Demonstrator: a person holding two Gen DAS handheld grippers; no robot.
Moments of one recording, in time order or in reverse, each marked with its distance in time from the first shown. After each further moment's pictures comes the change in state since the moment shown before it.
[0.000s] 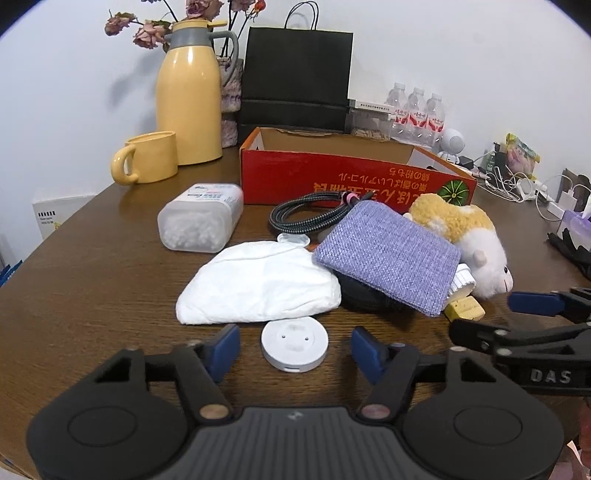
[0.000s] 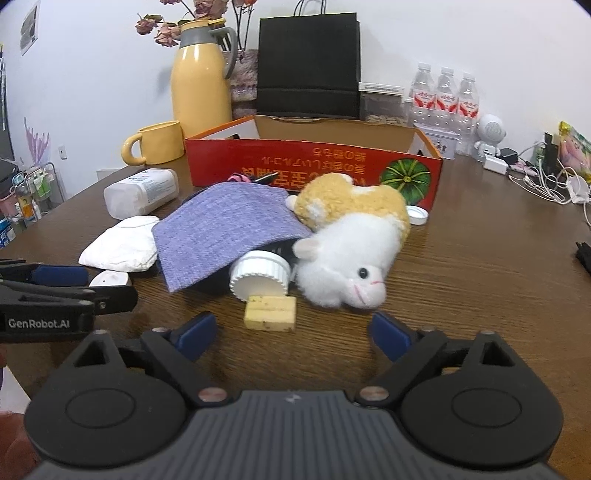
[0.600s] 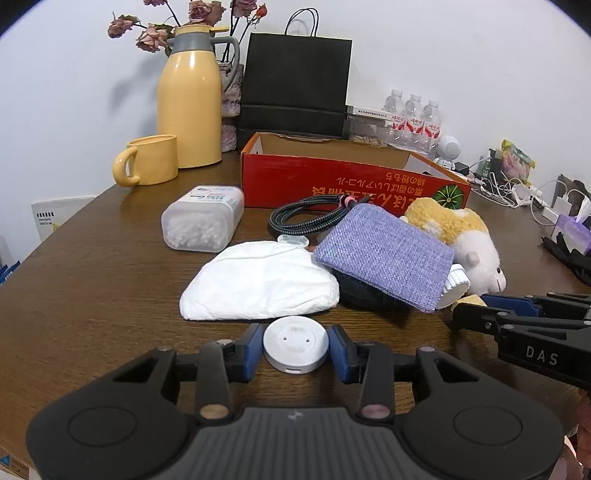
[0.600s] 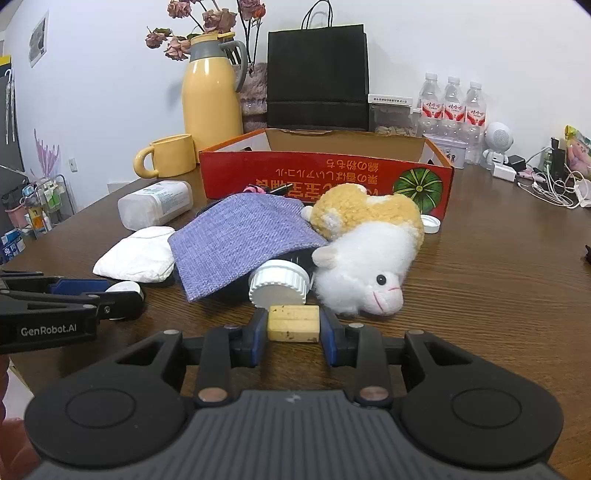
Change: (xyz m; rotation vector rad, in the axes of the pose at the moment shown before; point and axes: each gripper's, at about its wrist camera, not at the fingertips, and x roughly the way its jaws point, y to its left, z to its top) left arm -0.009 0.004 -0.004 -0.012 -0.016 -0.022; right arm -0.005 0.003 -0.004 0.011 -0.050 0.036
